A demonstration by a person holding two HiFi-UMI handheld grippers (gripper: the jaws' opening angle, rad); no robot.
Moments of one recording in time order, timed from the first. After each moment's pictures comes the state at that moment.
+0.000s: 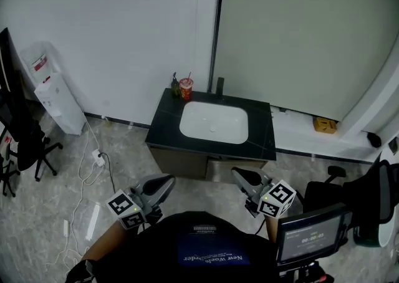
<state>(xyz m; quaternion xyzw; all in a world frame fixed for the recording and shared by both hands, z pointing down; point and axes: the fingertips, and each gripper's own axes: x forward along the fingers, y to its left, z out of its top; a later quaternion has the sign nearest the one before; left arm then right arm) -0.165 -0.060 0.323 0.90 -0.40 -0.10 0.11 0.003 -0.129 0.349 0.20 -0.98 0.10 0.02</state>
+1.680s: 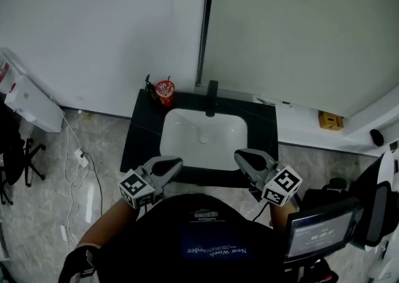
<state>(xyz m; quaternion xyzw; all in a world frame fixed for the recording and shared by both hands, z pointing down) -0.145 -0.378 0.438 0.92 -0.36 0.01 0.14 0.004 -0.423 0.385 0.21 -0.97 0.12 0.06</state>
